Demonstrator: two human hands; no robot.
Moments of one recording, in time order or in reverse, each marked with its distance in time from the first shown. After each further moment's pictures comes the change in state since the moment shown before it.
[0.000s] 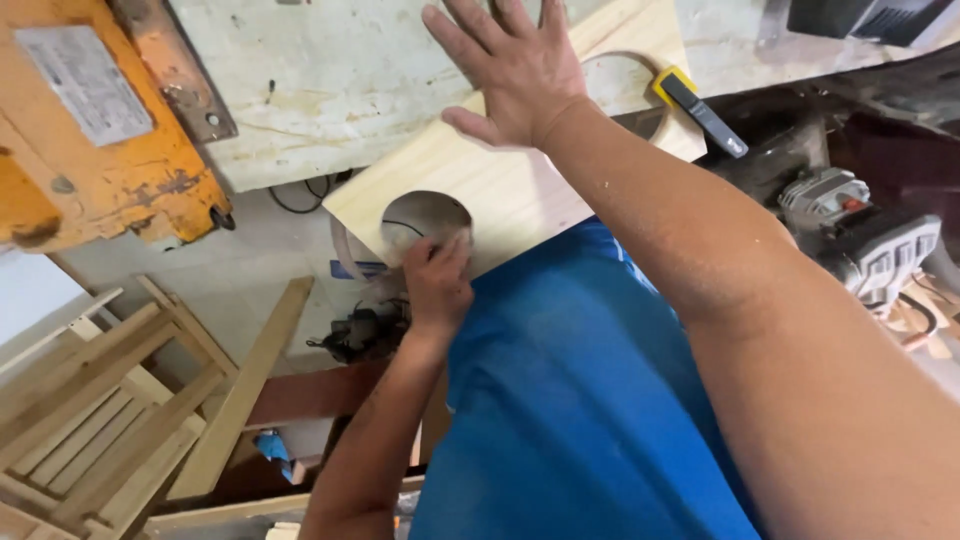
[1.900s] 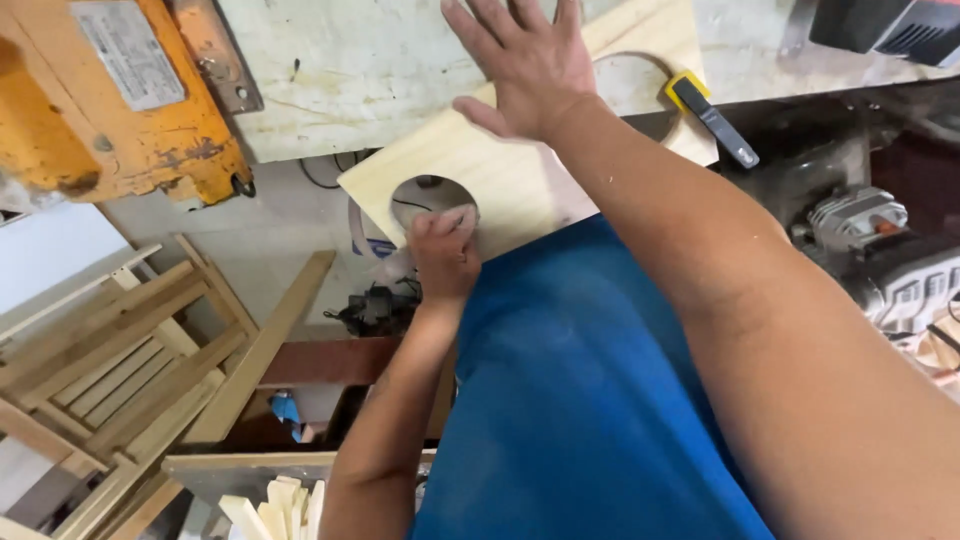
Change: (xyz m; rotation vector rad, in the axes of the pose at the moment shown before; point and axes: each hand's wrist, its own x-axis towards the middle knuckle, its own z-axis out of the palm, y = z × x) left_hand 0.029 0.016 -0.005 0.124 -0.008 -0.109; right_hand 0.006 -0.003 -0.013 0.095 -0.118 0.045
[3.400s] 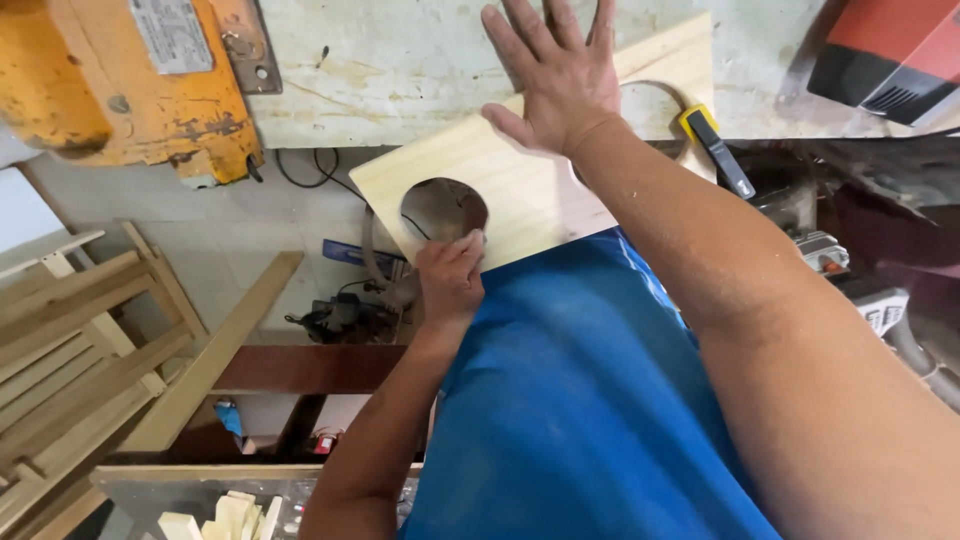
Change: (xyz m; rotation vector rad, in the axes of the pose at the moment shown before) left_hand -0.044 -0.011 0.028 -0.122 0.157 -0.014; right_hand 0.006 0.000 -0.012 0.297 -0.112 -0.006
